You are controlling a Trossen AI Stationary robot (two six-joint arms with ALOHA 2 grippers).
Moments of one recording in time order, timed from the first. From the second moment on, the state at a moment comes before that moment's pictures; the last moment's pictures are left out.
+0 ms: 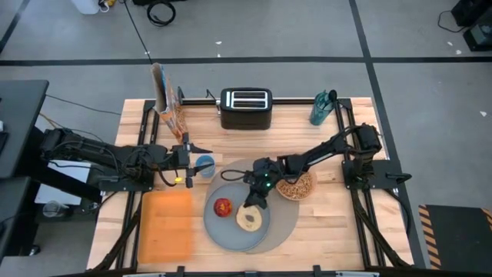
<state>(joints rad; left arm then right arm) -0.16 0.82 0.43 0.26 -0.34 0.20 0.10 1.91 0.98 0.35 -0.53 0.71</state>
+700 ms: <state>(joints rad) -0.17 0.82 0.43 0.28 -0.35 0.19 0.04 1.69 0.98 0.02 -0.34 0.49</state>
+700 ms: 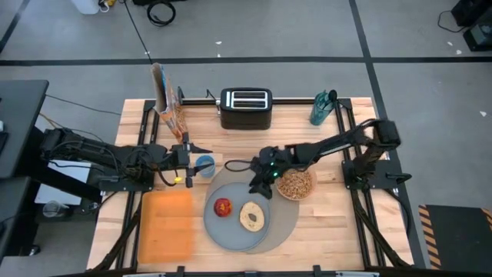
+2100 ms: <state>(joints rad) -0.17 0.82 0.43 0.27 -0.34 0.18 -0.91 1.29 1.17 -0.95 0.53 0.05</state>
